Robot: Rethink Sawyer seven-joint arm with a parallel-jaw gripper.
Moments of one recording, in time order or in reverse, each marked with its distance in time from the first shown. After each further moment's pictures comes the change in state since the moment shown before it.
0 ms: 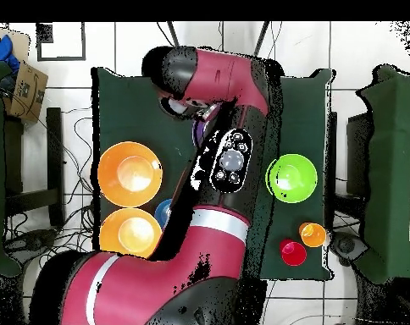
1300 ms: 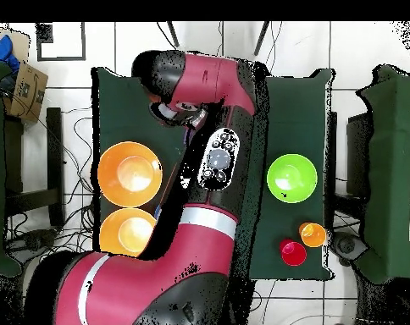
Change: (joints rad) arm 0.026 0.013 0.000 0.000 0.000 0.075 0.000
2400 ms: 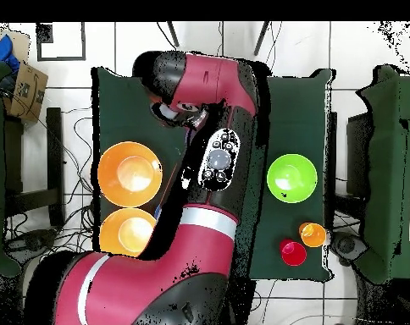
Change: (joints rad) arm 0.000 0.000 -0.006 0.004 0.000 0.000 0.000
